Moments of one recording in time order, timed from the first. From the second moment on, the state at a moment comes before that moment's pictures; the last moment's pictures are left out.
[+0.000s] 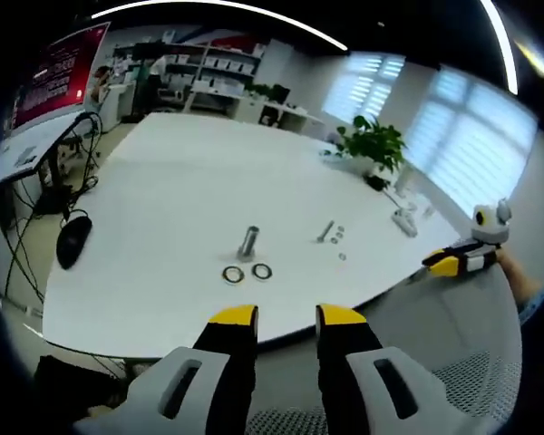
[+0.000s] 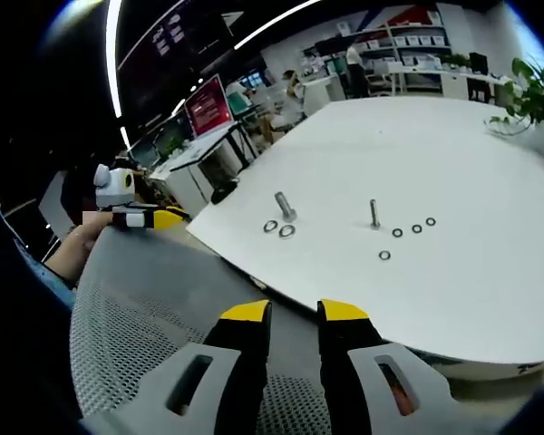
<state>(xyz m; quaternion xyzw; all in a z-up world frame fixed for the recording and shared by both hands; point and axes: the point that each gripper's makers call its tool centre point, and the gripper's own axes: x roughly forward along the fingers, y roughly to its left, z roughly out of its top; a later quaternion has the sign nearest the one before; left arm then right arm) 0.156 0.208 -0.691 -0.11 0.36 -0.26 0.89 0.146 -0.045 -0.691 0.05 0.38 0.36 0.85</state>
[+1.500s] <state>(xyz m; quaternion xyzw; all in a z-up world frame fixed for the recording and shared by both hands) 0.271 0.187 -0.838 0.35 0.47 -0.50 0.63 0.149 -0.058 -0.699 0.08 0.41 0.31 0.85</state>
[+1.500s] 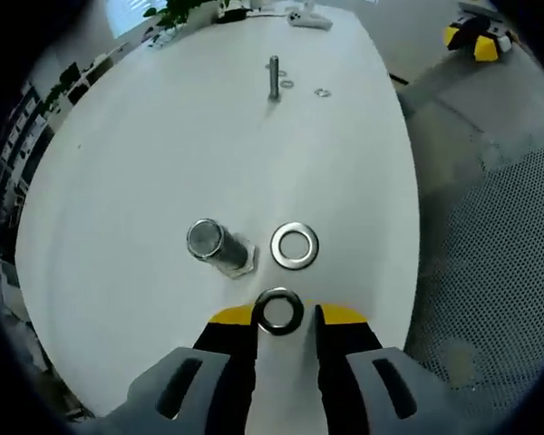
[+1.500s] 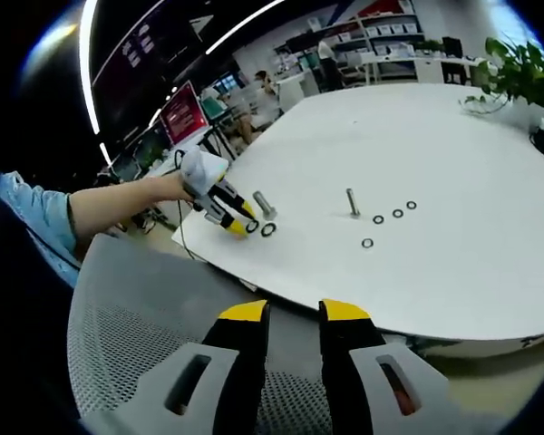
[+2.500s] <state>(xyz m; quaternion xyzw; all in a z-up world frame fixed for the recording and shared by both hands) 0.283 0.180 -0.840 0.39 0.46 -0.51 0.61 0.152 -0.060 -0.699 0.09 0.41 0.30 0.86</state>
